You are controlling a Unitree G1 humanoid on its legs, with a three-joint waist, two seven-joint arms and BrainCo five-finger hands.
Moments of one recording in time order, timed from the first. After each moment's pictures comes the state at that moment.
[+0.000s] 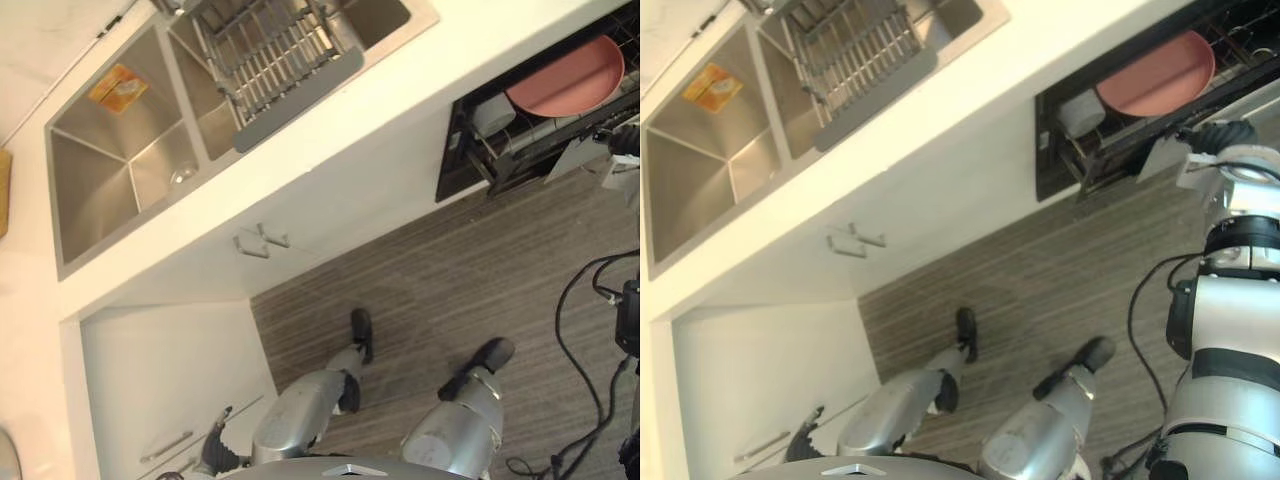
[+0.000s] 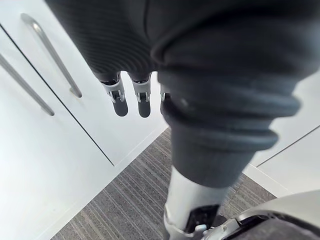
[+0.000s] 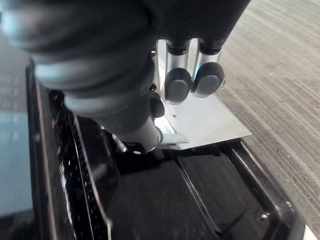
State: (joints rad) left arm 0.31 0.16 -0.29 0.84 0.17 -0.28 0.25; right arm -1.19 -0.95 0.12 1.17 0.30 0.20 0.05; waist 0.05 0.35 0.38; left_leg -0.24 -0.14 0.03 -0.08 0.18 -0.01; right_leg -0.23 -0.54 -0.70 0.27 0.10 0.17
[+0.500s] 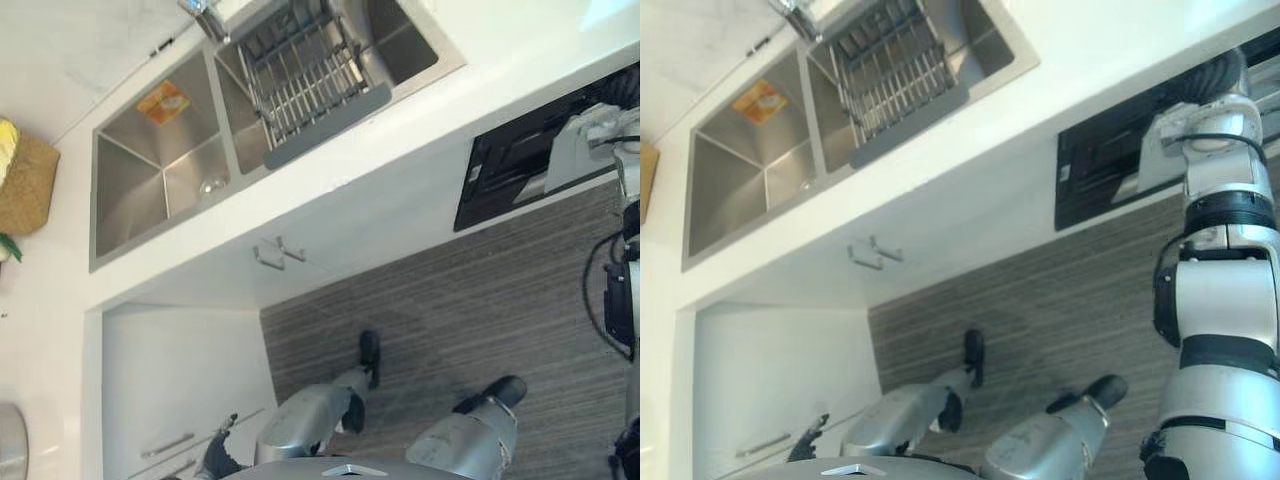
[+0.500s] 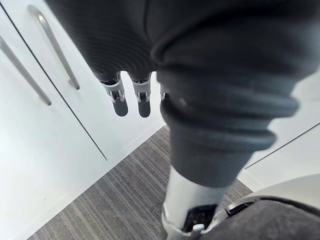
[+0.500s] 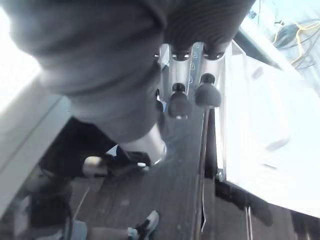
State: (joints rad) left arm 0.33 0.16 -0.26 0.84 0.20 -0.28 0.17; right arm -1.10 -0.91 0.15 1.00 -0.08 -0.11 -0.14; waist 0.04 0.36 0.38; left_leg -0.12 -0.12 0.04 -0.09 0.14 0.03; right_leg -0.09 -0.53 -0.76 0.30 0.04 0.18
